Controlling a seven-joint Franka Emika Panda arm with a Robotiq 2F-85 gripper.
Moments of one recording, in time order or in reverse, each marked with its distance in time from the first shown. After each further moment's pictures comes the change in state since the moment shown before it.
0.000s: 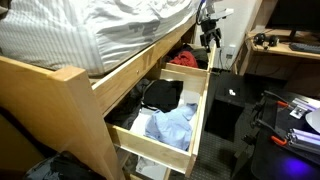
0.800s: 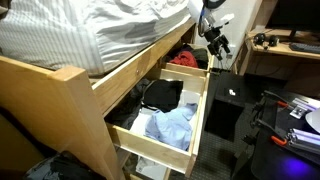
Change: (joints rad) arm 0.073 -0.021 -0.090 -0.006 0.032 -0.192 -0.045
